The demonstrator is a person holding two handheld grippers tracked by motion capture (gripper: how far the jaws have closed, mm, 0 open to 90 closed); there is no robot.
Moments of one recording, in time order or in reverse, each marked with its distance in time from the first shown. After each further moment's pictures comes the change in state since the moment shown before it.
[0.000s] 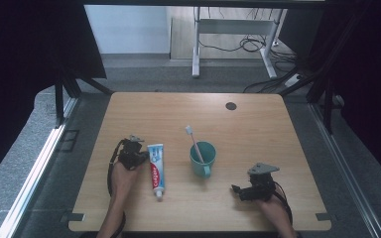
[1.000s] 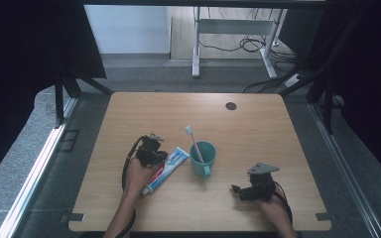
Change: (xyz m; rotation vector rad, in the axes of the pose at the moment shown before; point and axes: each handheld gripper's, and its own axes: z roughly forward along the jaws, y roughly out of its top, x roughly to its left) left arm -0.037 0.026 0.010 0.042 -0.112 0.127; right arm 0.000 0.000 0.000 0.000 0.000 0.000
